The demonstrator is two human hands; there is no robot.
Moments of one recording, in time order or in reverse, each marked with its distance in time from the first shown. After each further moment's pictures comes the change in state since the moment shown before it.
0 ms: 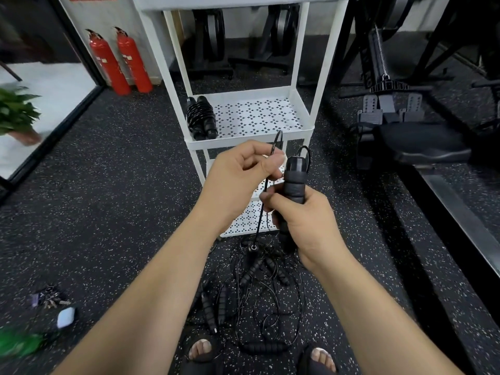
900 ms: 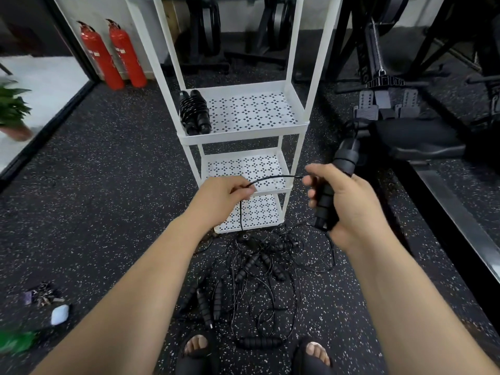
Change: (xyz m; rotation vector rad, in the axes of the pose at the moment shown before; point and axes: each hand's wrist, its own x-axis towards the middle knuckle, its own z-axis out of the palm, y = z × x) left_hand 0.016 -0.087 -0.032 0.671 -0.175 -0.128; right_hand 0.019 -0.027 -0.055 0.219 0.170 0.111
